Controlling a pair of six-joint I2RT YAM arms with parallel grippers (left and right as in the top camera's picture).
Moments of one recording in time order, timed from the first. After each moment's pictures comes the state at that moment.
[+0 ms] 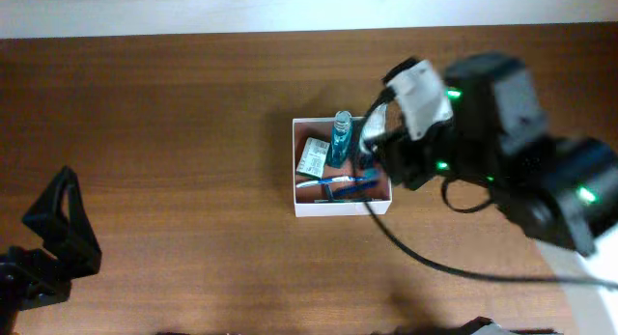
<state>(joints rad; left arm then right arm) -0.12 1.23 2.61 -1.69 -0.22 -0.20 0.48 1.38 1.92 -1.31 -0.13 -0.06</state>
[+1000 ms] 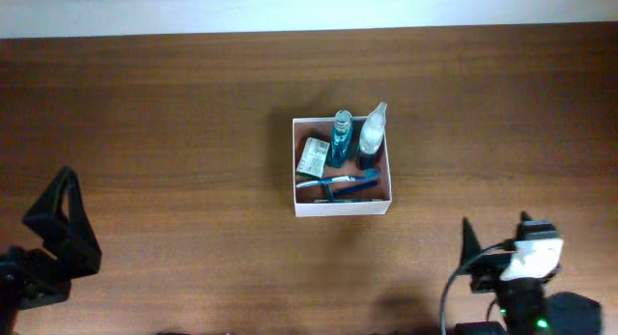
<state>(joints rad) -0.12 1.23 2.61 -1.69 -0.22 -0.20 0.02 0.15 0.65 -0.76 -0.01 -0.05</state>
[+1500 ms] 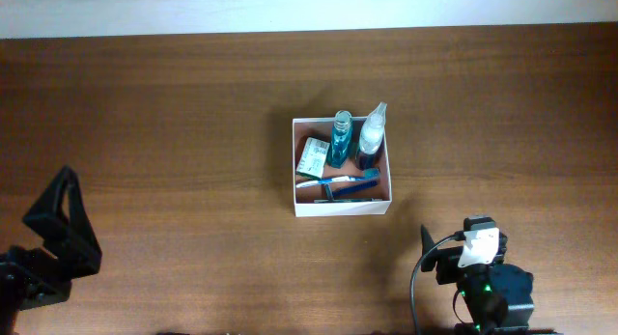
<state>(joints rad) -0.12 1.23 2.61 -1.69 -0.22 -0.20 0.02 0.02 0.16 -0.56 -0.09 -0.05</state>
